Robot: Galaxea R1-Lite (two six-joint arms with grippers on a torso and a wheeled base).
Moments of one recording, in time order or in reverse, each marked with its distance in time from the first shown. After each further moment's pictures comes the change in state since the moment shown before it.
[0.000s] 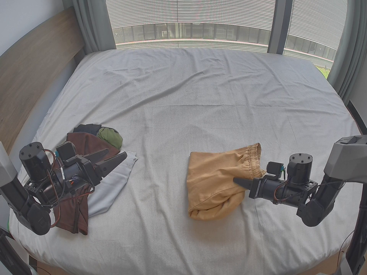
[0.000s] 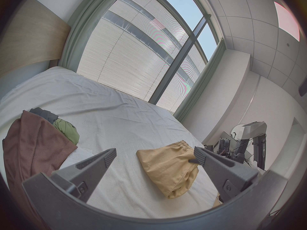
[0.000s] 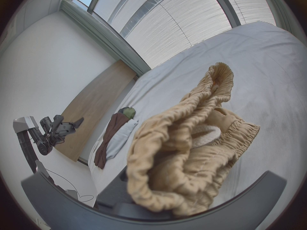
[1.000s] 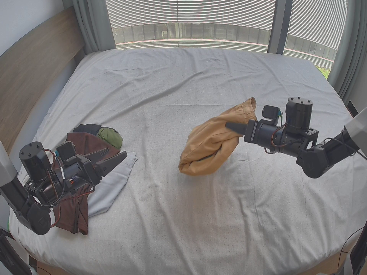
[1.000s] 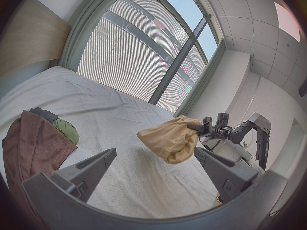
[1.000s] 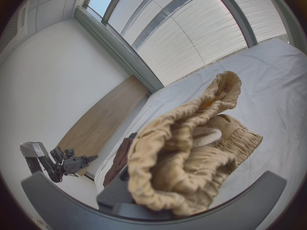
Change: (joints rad) left arm -0.001 0.000 -0.003 0.000 0.001 -0.005; right arm -0.002 -0.141 -0.511 0.478 0.044 0.003
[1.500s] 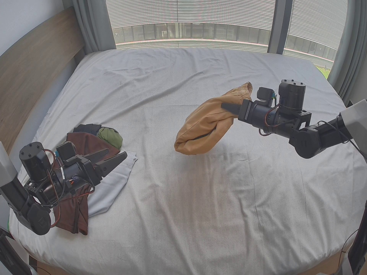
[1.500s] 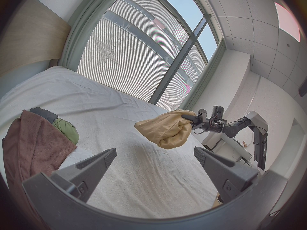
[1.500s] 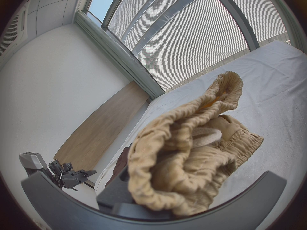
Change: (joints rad) left arm 0.000 0.000 0.002 0.000 -0.001 0.000; right arm -0.010 0.070 -0.268 0.138 0.001 0.027
